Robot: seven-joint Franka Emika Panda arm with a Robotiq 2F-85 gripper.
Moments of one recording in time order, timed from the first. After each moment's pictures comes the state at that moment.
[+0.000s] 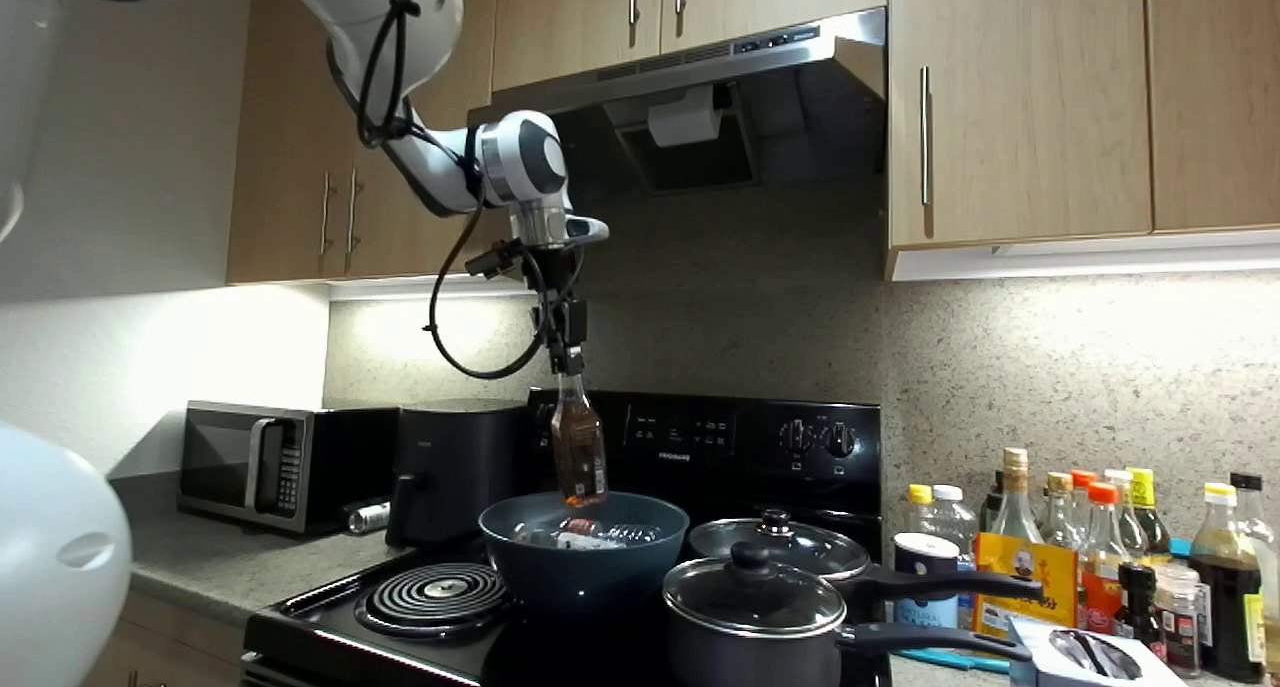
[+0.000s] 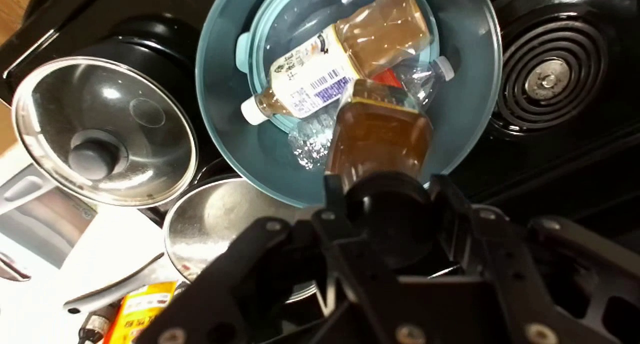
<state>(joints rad) 0.17 0.05 0.02 -1.69 -0.17 1.93 0.85</state>
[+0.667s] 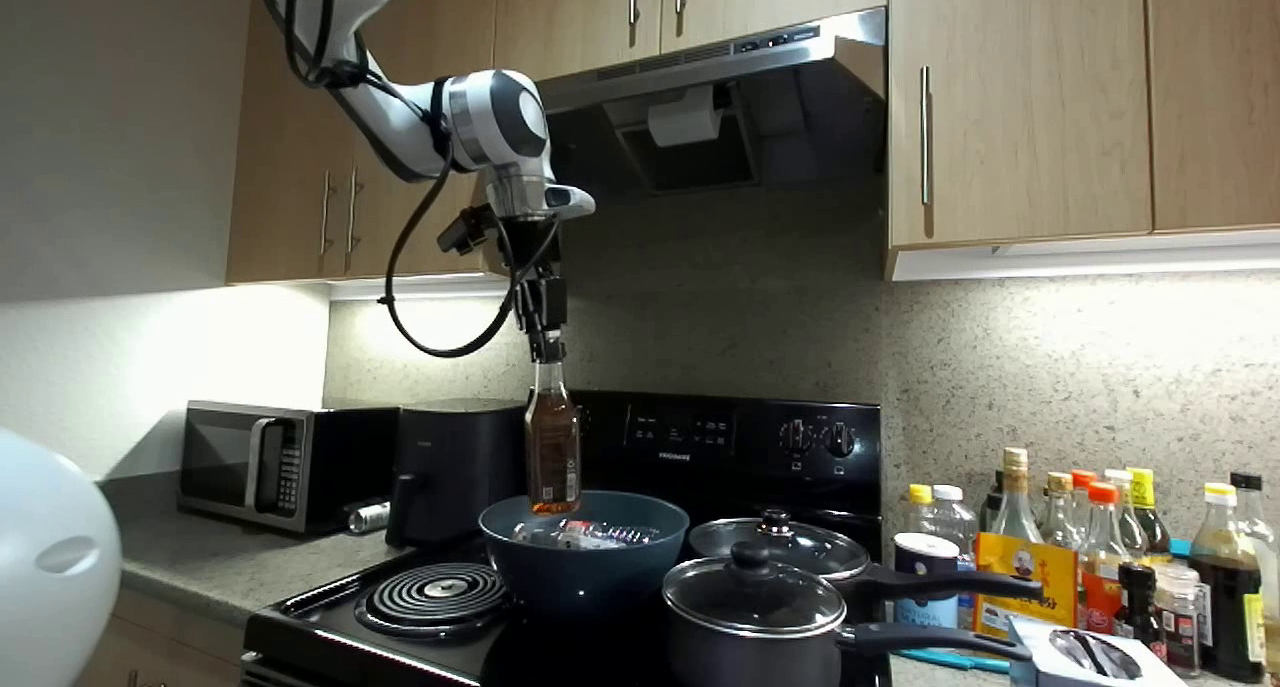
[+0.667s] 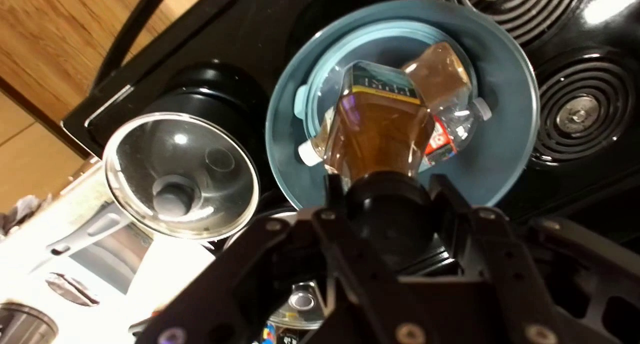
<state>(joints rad) 0.14 -0.14 0.05 -1.88 -0.16 1.87 0.88</state>
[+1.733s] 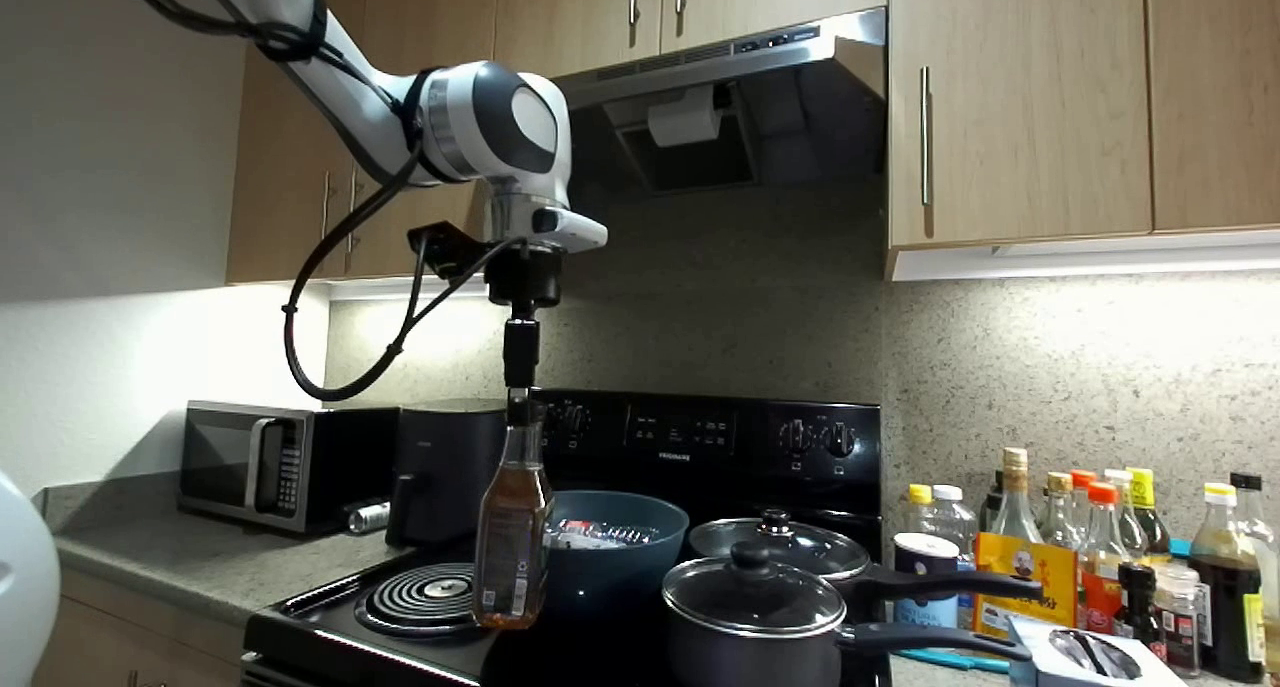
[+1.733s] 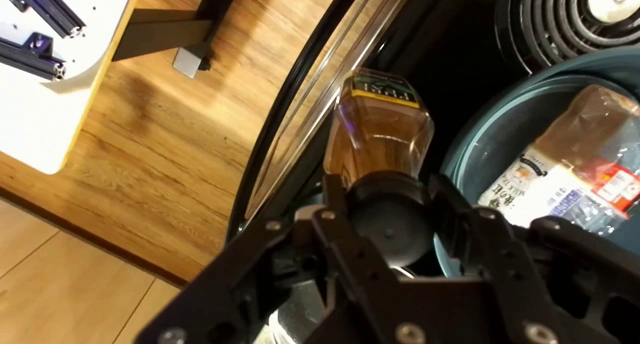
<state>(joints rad) -0.01 -0.41 0.06 -2.28 0.00 1.87 1.07</state>
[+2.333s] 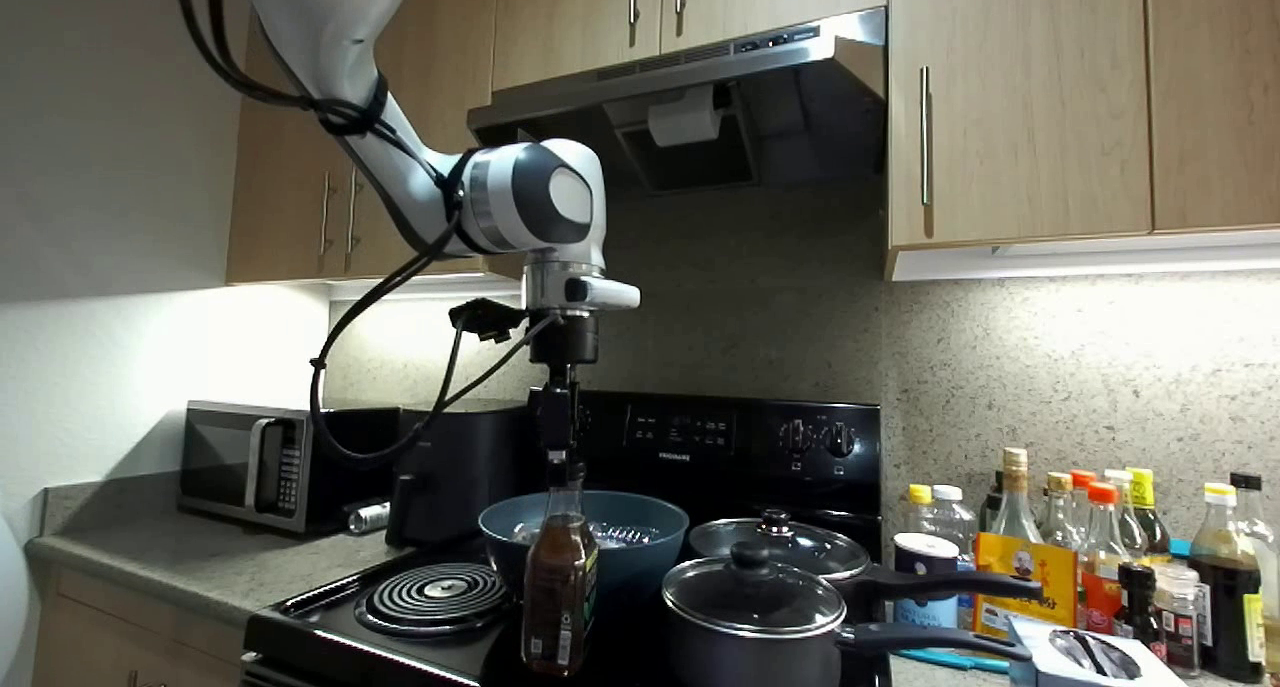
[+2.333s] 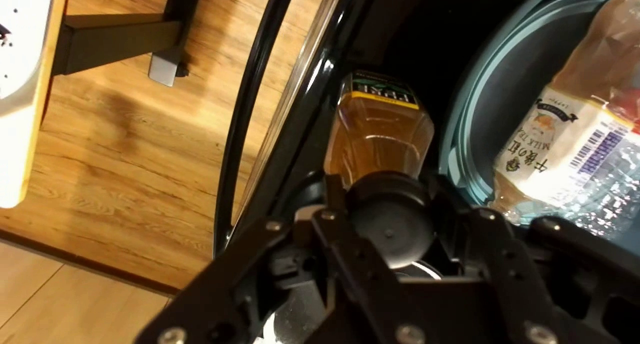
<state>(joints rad) -0.07 -0.28 0.06 -2.32 -0.01 2.07 1.16</state>
